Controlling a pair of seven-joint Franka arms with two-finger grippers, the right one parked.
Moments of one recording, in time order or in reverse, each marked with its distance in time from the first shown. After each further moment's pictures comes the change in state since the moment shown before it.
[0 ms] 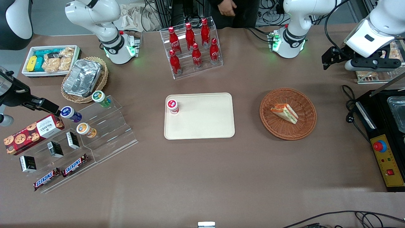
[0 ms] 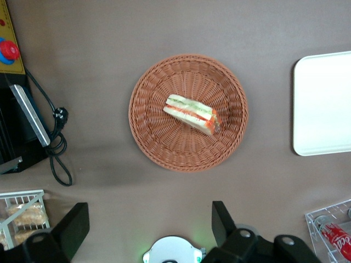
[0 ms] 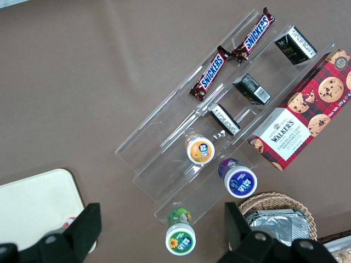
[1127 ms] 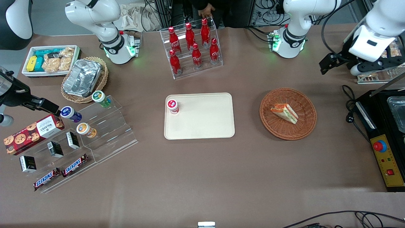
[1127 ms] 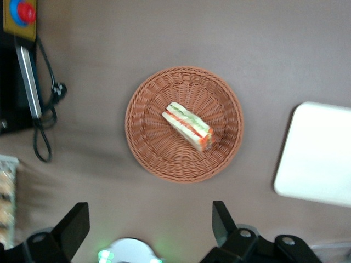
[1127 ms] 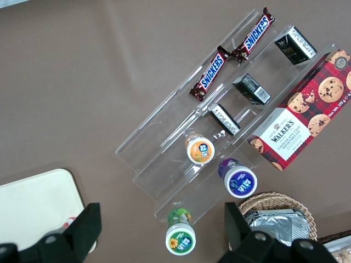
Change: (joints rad) arm -0.006 0.018 -0.034 0.000 -0.015 0.040 -0.390
